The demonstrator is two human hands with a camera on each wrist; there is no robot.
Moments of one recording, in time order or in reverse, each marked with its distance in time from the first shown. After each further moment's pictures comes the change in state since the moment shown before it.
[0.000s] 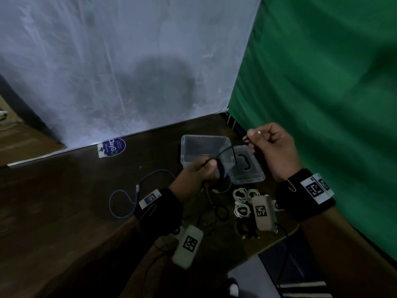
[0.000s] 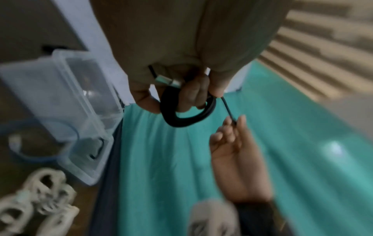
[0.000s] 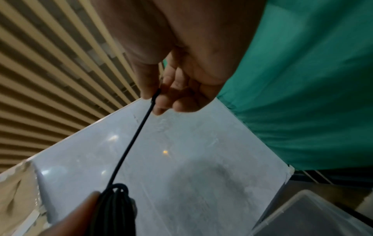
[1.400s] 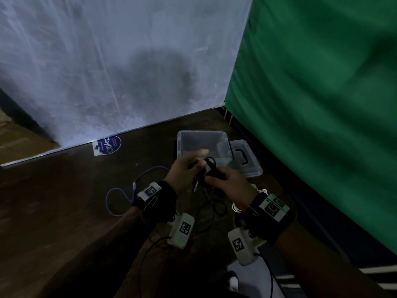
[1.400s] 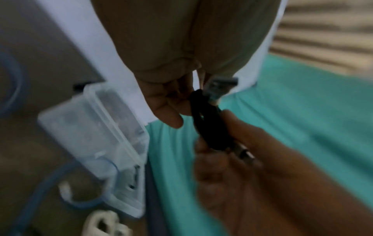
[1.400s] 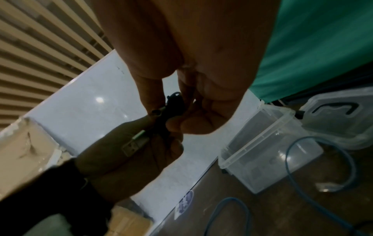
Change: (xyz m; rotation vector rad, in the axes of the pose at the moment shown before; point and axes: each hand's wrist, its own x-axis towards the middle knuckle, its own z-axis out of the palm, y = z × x) left_hand 0.035 -0.041 -0.039 0.304 0.108 0.111; right_hand -0.053 0.078 0.044 -0.142 -0.349 0.440
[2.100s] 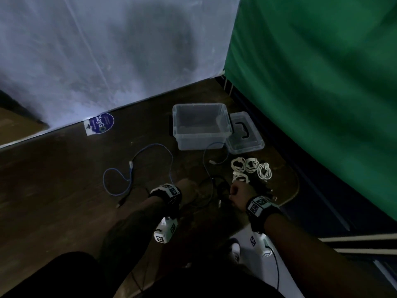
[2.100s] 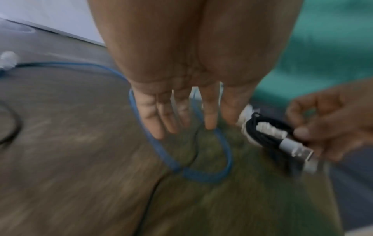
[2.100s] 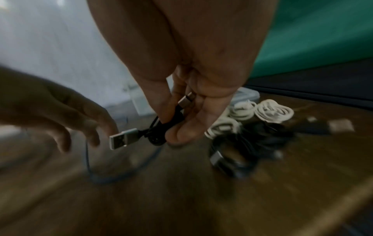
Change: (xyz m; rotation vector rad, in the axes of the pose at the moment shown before) left_hand -0.010 -0.148 0.010 0.946 -0.562 -0.543; right_hand 0.003 0.162 -0.022 -0.667 0.044 0.363
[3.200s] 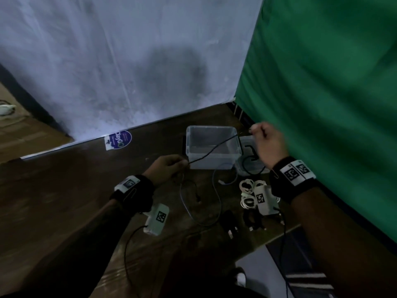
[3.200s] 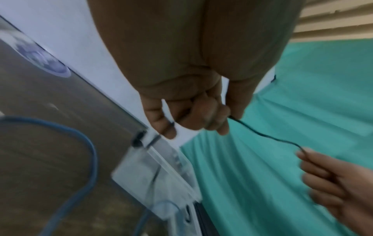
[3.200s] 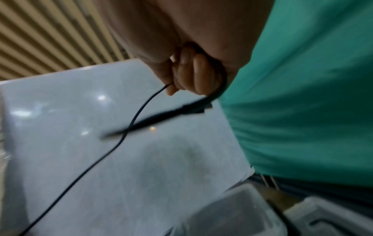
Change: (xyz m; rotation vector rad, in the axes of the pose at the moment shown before) left_hand -0.101 -0.016 -0.120 -0.624 0.543 0.344; right_hand -0.010 -0.127 -0.160 0.354 0.647 -0.499
